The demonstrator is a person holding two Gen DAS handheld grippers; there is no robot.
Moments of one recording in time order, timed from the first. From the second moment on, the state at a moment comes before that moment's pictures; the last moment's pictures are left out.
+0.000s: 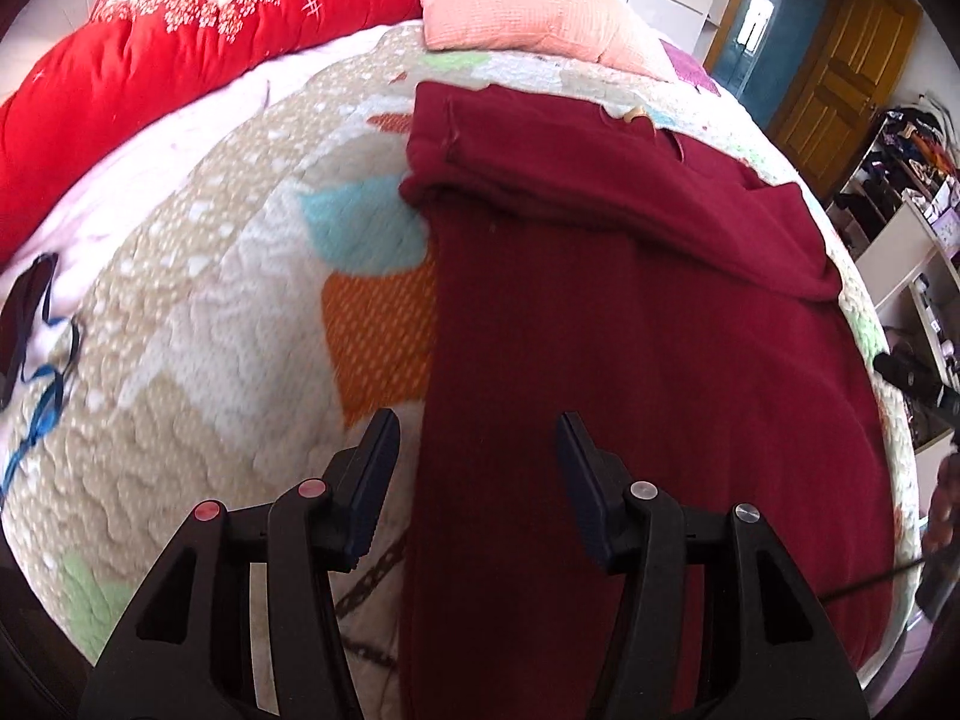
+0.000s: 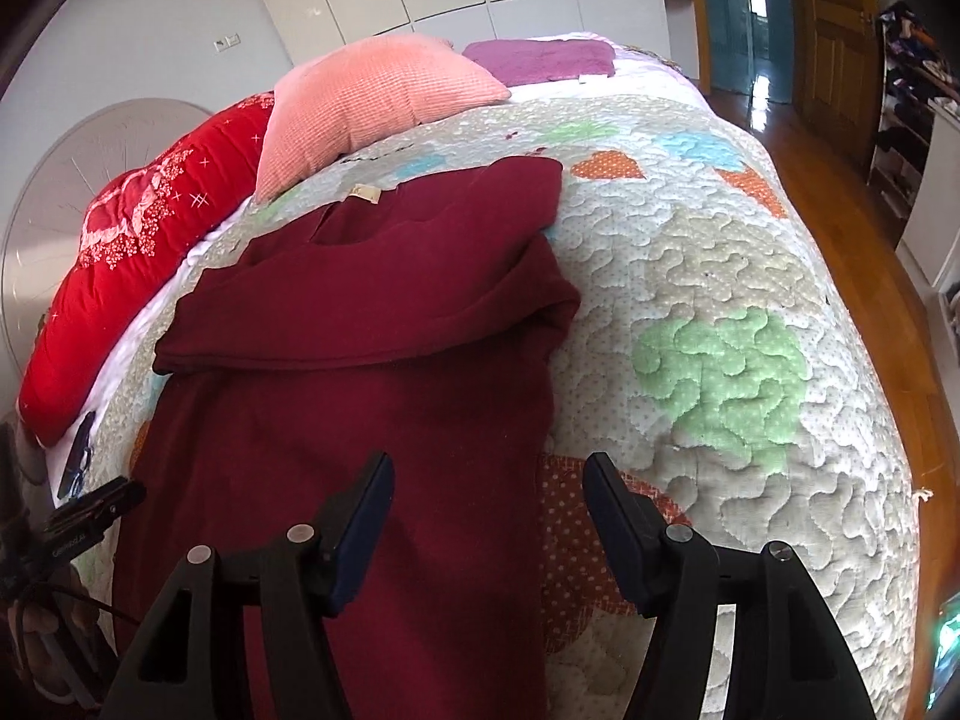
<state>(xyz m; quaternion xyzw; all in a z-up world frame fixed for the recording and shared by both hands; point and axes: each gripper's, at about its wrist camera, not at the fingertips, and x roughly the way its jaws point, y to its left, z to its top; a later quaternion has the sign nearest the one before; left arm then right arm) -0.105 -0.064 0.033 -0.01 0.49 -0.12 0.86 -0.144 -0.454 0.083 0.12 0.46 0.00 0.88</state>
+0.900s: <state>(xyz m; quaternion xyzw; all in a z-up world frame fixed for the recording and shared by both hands) -0.110 -0.039 0.033 -0.06 0.50 -0.13 0.86 -0.107 -0.513 0.075 0.23 0.42 -0.02 0.88</state>
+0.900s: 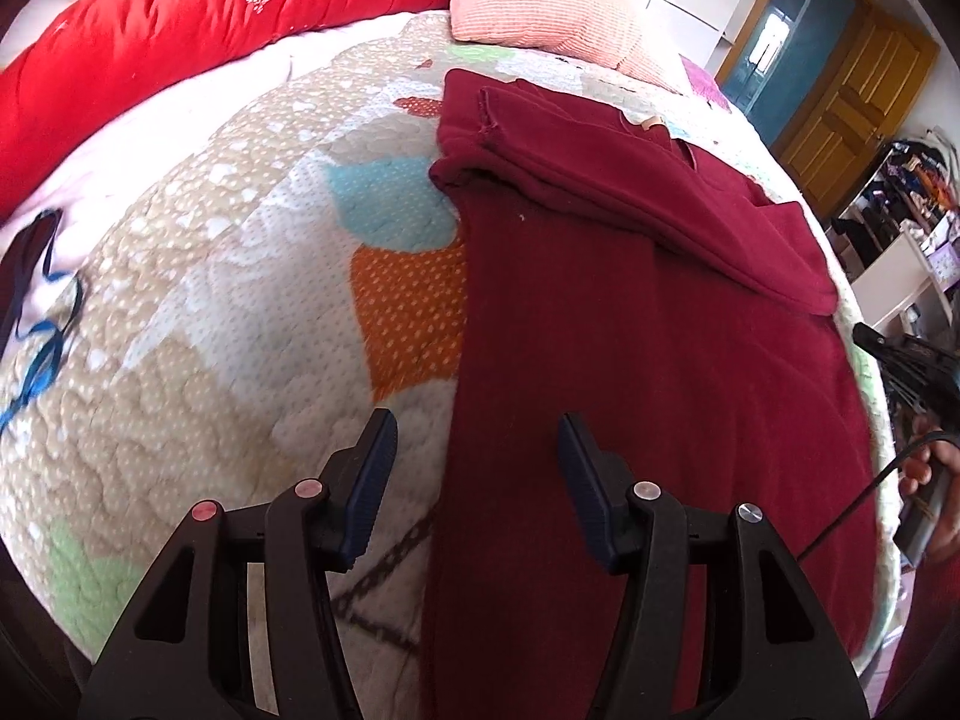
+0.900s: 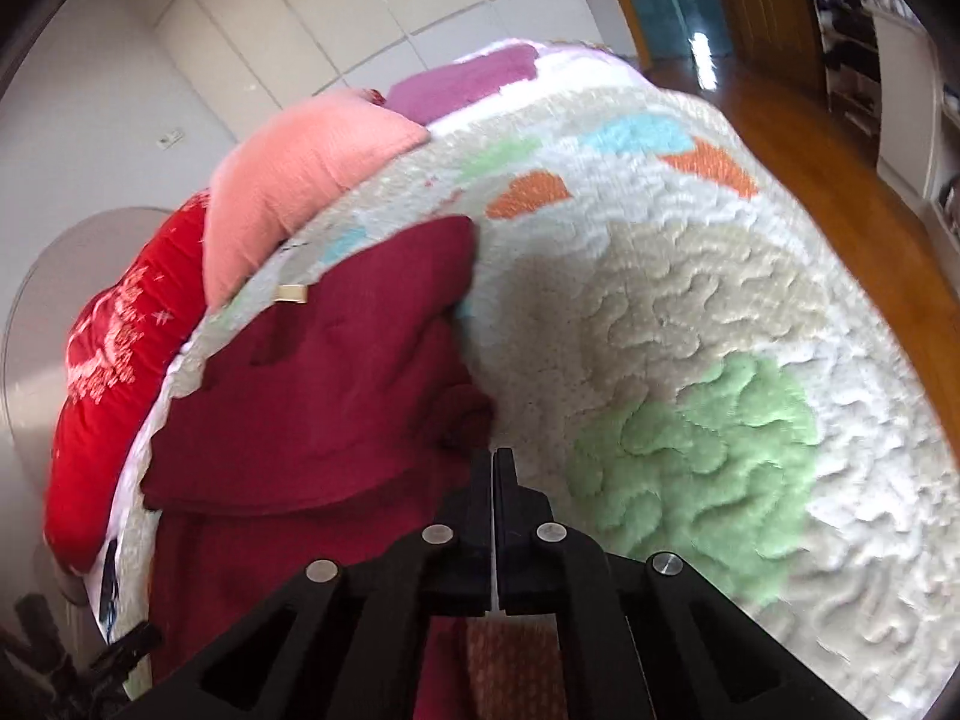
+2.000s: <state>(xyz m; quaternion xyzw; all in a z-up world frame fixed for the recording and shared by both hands) -0.226 -0.008 0.019 -0.14 0.56 -0.20 0.79 -0.303 -0.445 0.043 0.29 0.49 0.22 0.79</state>
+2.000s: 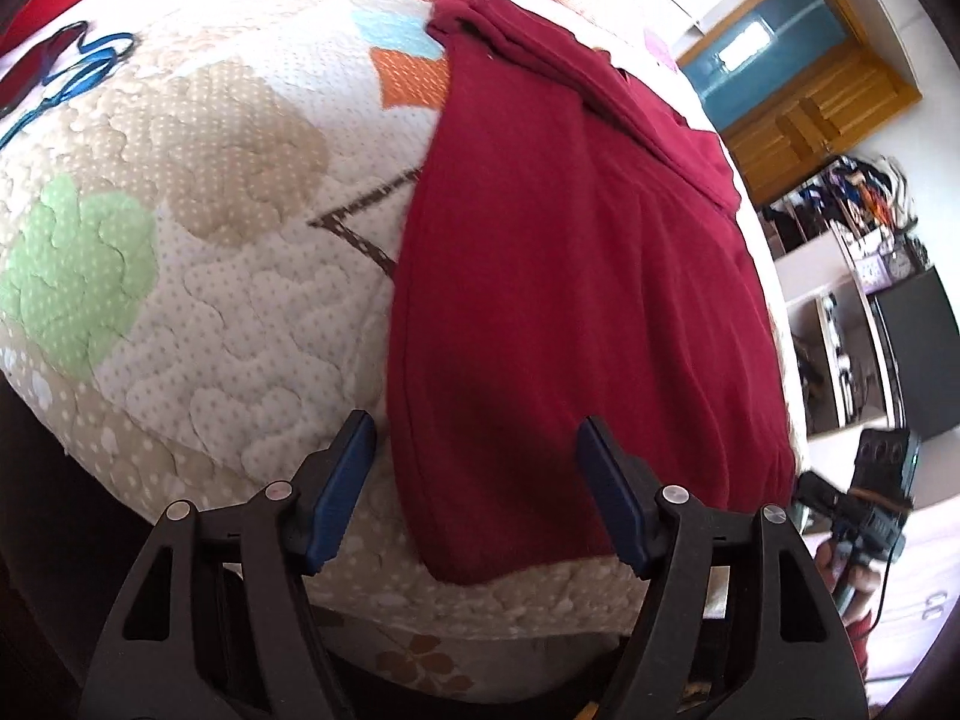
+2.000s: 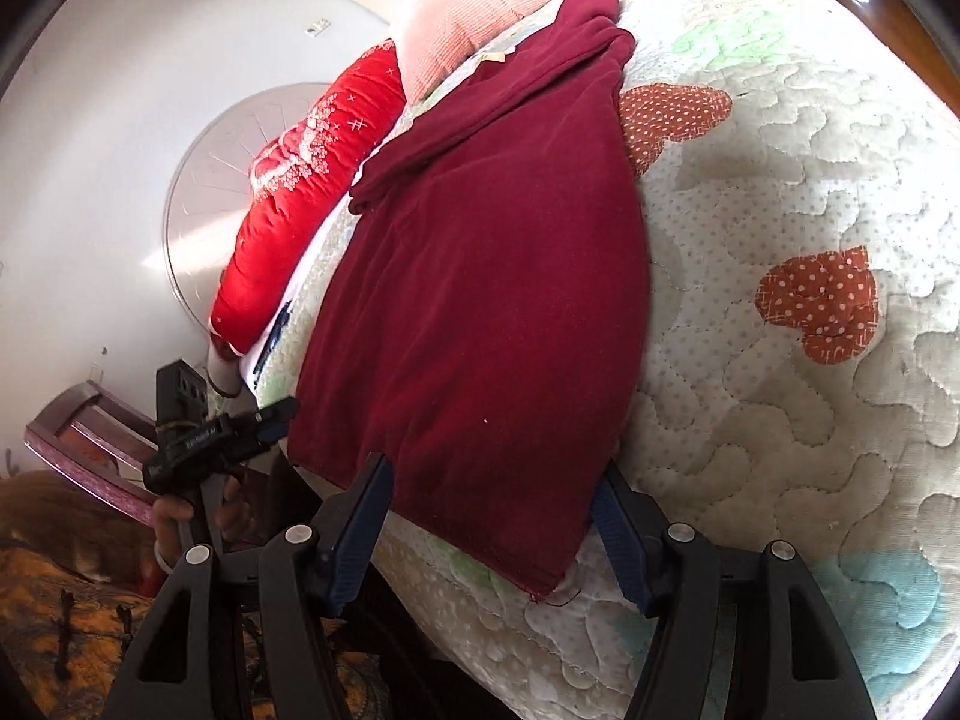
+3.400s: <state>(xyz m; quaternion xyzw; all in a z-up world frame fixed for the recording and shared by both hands) 0.056 -0.078 0.113 -0.13 0.40 -0.22 0.88 0.018 -0.476 0.121 0.30 0.33 0.17 0.88</state>
